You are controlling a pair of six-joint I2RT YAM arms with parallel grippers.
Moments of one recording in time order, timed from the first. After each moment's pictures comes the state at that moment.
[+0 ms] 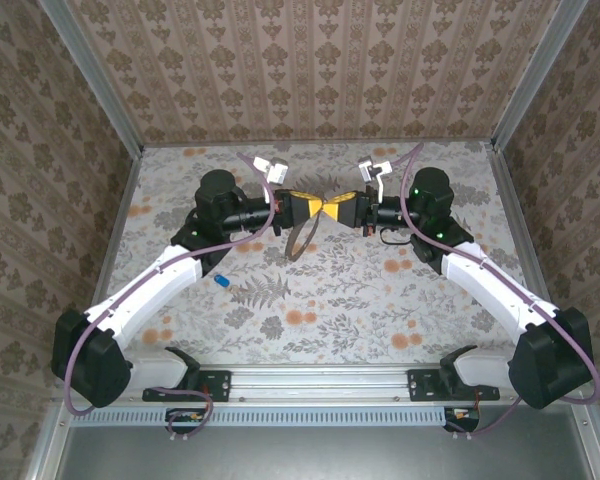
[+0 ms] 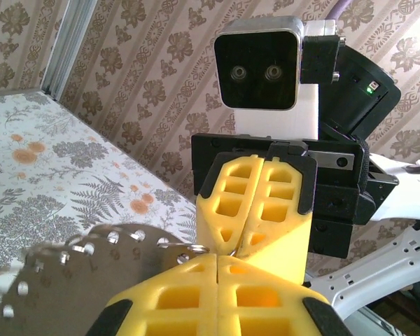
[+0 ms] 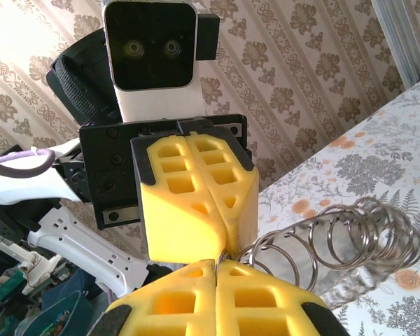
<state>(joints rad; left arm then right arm) -0.63 1.27 1.01 0.22 0.81 -0.54 0.38 1.26 0.94 0.34 -0.98 0.58</state>
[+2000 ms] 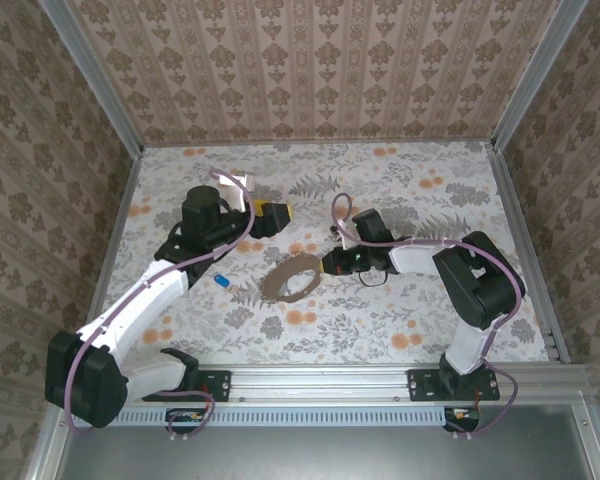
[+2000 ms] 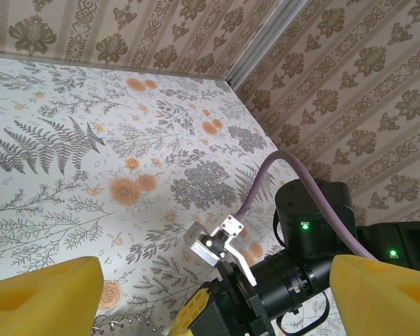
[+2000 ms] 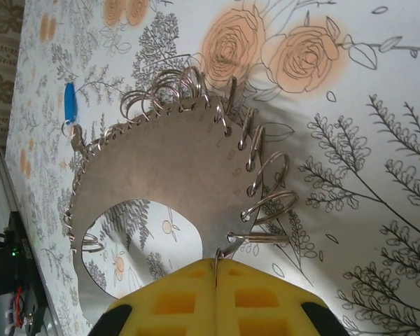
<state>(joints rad) -0.48 1.16 0.84 0.03 0.47 -0.47 0.47 1.78 0.84 0.04 -0.63 0.42</state>
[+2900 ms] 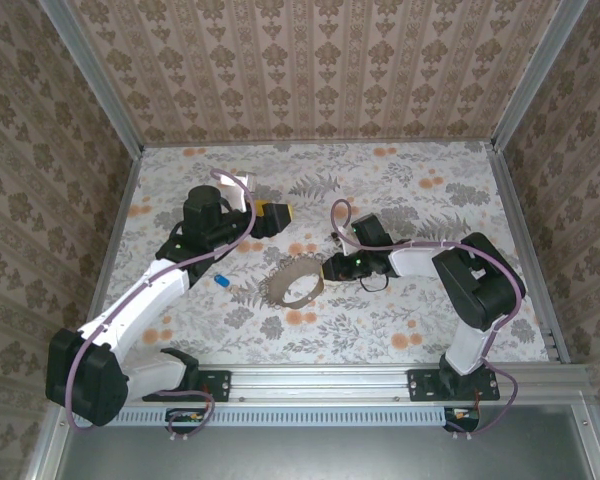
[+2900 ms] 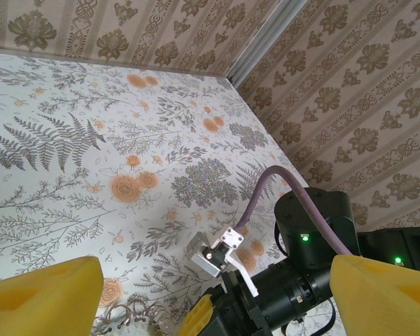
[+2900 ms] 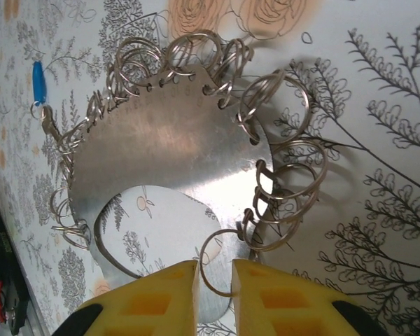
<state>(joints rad) -0.48 1.17 0.84 0.03 0.48 -0.47 0.49 1.77 0.82 0.01 -0.59 0.42</state>
